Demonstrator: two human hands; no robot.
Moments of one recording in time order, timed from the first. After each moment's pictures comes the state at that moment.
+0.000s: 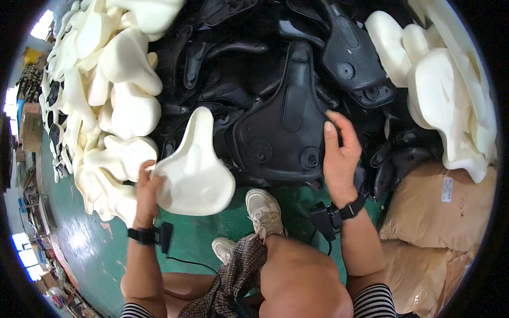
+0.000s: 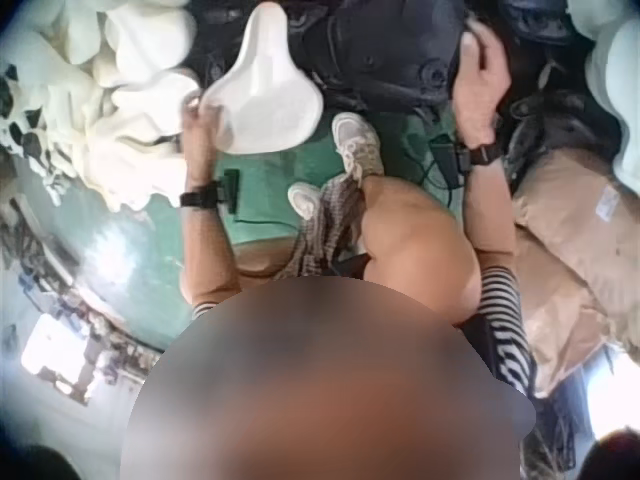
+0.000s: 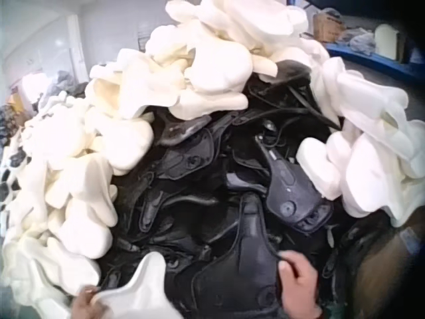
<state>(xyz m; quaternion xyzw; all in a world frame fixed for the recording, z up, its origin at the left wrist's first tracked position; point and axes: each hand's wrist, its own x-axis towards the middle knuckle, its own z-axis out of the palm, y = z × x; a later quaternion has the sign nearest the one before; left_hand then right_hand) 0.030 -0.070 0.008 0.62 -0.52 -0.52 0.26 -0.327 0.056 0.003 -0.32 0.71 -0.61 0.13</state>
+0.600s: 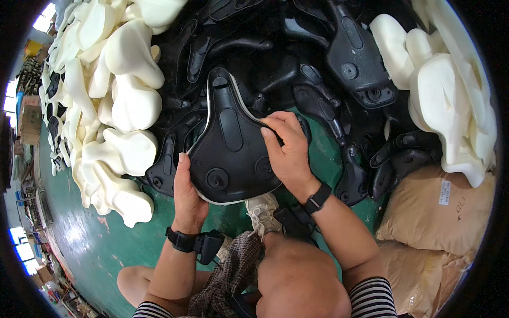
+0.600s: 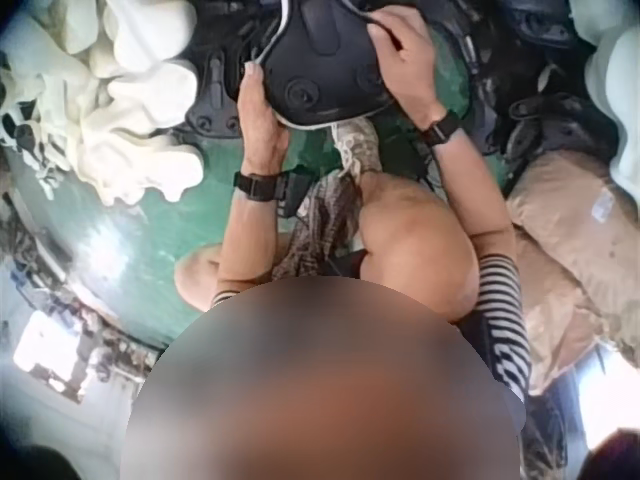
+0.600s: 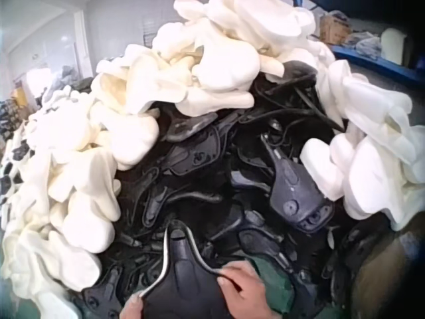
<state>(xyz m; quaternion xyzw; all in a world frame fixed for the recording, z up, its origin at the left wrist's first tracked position) -0.074 -0.020 0.007 0.42 -0.26 -0.76 0.42 -0.277 0.018 -0.001 -0.53 0.65 -0.52 0.18</state>
